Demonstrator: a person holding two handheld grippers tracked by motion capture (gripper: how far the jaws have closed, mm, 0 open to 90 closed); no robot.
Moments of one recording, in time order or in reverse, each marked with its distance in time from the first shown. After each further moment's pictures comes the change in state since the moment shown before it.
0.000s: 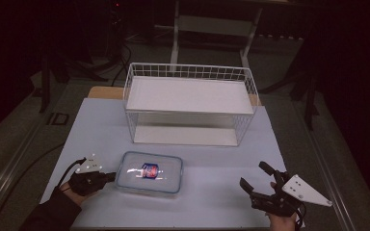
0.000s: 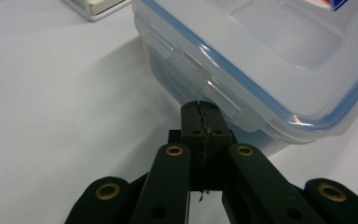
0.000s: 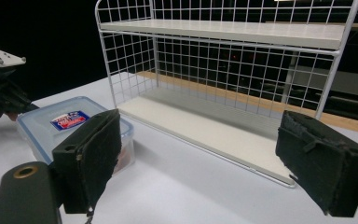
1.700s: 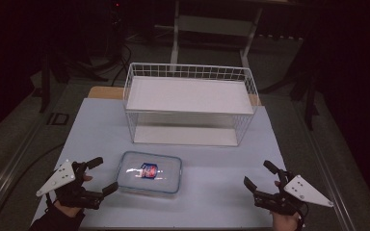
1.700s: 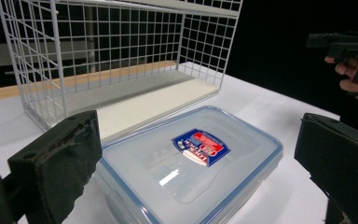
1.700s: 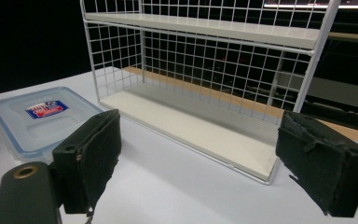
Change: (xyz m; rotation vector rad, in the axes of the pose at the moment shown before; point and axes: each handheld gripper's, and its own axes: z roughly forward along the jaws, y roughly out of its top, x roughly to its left) left arm -0.035 0.003 -0.052 -0.575 -0.063 -0.044; right arm -0.012 -0.008 -0.002 -0.005 -0.041 -0.058
